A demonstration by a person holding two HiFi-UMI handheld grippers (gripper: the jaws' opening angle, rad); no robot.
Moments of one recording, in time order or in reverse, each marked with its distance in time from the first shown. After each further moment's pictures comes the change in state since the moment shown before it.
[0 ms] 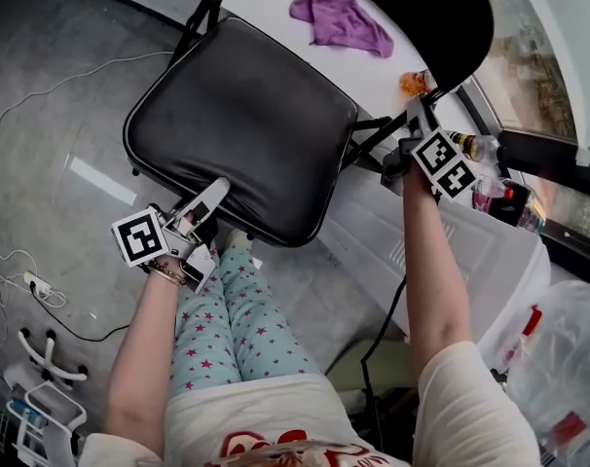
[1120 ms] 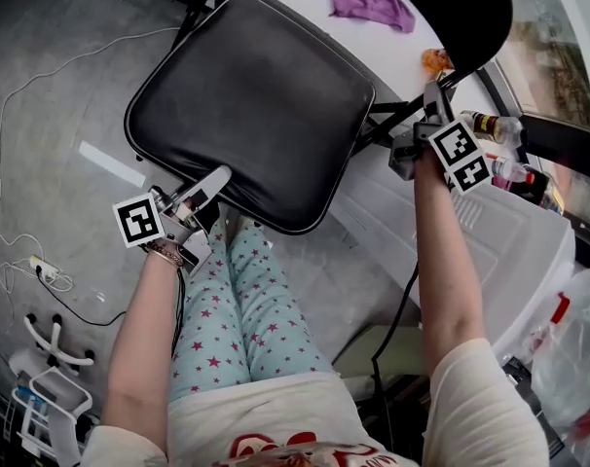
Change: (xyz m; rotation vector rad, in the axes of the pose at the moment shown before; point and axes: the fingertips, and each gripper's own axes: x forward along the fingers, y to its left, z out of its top) left arm -0.032 0.037 -0.008 0.039 0.072 -0.058; right arm -0.014 0.007 -0.027 0.143 -0.068 0.010
